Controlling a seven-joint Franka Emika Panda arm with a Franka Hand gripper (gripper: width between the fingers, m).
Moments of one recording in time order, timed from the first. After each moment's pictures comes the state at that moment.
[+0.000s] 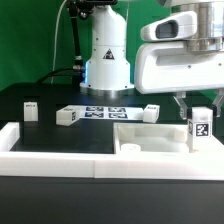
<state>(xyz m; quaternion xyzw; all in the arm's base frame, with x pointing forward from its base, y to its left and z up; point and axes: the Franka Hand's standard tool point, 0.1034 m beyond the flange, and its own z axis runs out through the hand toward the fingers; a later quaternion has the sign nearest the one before) 0.621 0.109 0.084 -0.99 0.09 -0.02 0.06</state>
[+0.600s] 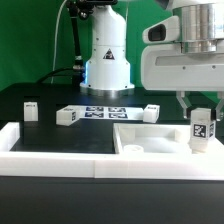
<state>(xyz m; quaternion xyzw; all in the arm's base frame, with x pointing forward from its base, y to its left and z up) 0.621 0.115 0.081 -0.92 0.39 -0.03 0.06</state>
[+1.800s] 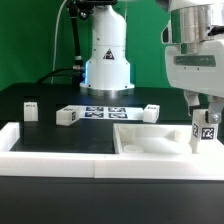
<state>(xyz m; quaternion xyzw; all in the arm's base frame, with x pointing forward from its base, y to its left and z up) 0.620 0.116 0.080 -0.77 0.64 0.00 0.08</state>
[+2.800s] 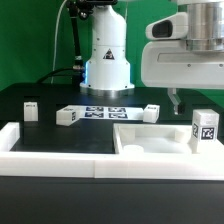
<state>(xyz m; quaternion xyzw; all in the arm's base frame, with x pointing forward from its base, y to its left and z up) 0.620 0.119 0.086 -0.98 0.20 0.01 0.04</state>
